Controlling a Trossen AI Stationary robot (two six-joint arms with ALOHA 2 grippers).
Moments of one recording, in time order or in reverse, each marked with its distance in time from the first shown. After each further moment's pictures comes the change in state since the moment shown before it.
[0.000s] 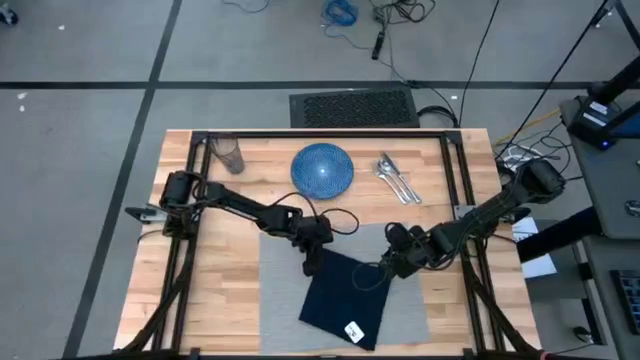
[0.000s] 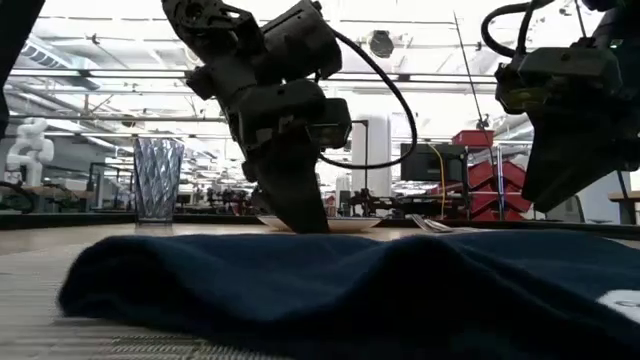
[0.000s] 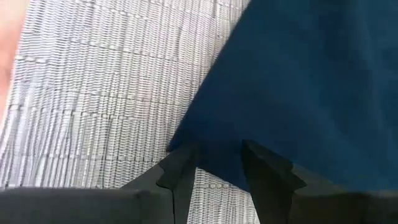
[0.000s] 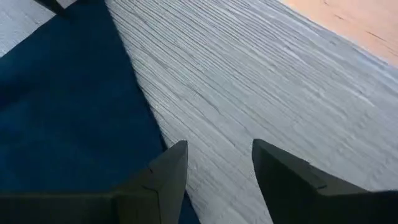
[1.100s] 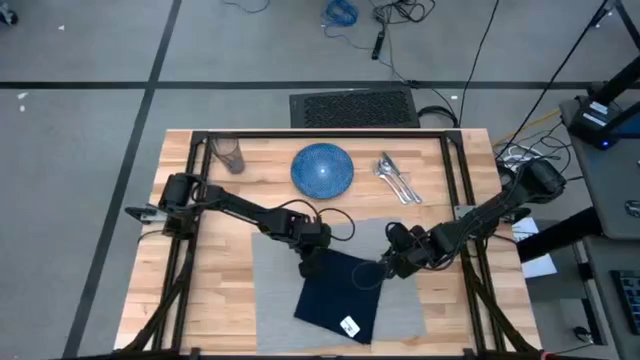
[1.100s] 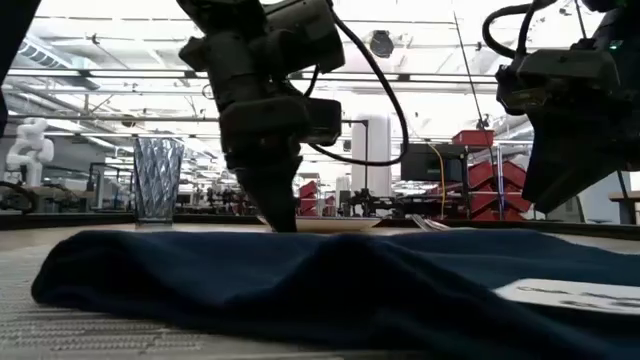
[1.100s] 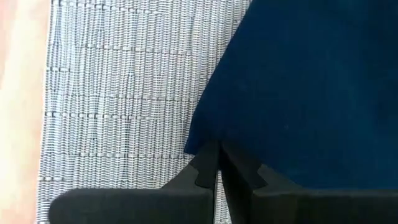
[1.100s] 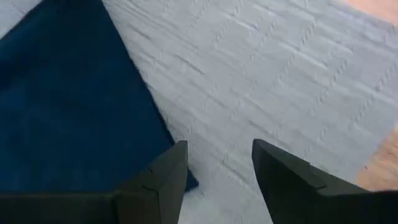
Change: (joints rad) left arm -0.021 -0.020 0.079 -0.331 -0.138 0.019; right arm 0.000 0.000 0.000 -0.009 0.002 0.027
